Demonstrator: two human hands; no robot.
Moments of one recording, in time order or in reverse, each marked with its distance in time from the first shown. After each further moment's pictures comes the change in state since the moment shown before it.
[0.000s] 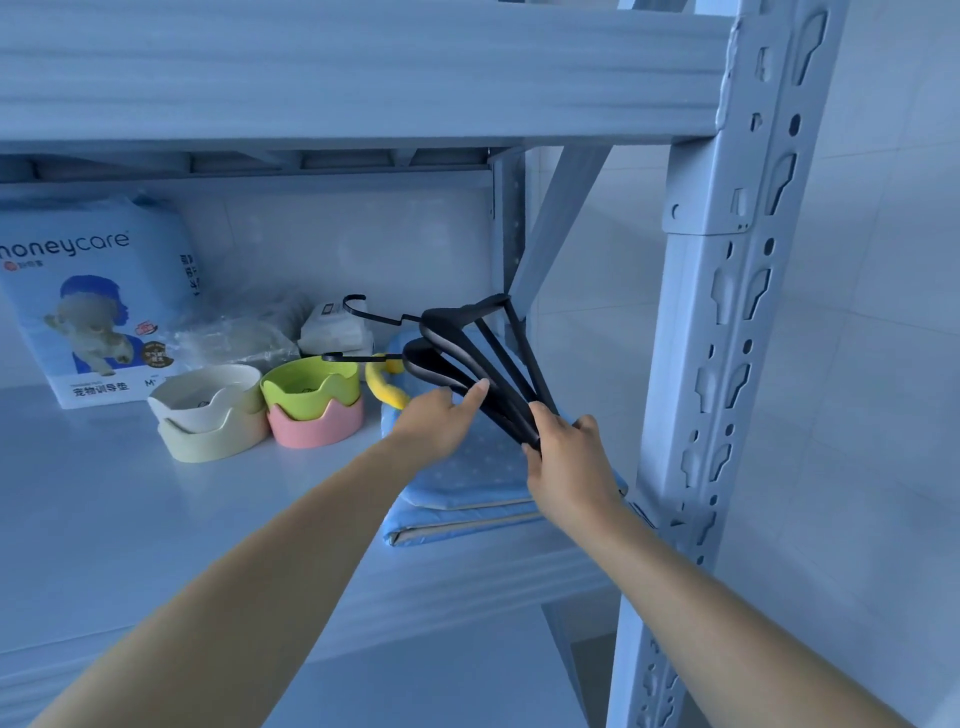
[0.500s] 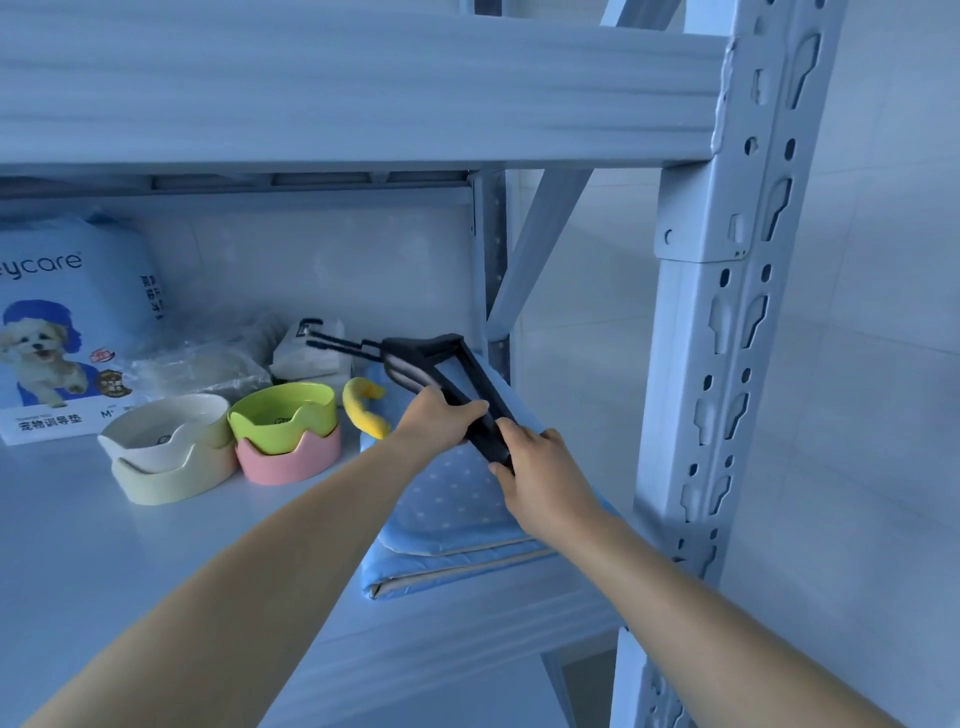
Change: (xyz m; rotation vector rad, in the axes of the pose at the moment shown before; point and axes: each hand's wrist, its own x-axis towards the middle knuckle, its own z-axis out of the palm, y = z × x) left_hand 0.055 0.011 0.010 -0.369 -0.023 -0.071; right_hand 0.029 -0.001 0.007 0.021 -0.115 -0.096
